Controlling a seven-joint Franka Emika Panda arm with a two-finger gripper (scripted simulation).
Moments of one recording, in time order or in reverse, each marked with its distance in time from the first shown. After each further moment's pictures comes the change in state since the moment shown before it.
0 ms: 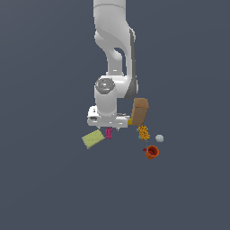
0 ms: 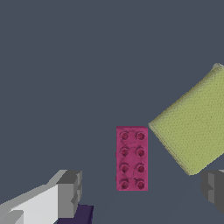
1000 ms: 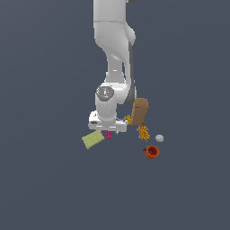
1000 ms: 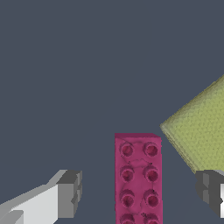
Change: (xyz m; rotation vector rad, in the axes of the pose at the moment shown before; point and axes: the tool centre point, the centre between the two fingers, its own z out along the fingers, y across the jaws) arm 0.001 0.002 0.038 0.000 0.015 0.009
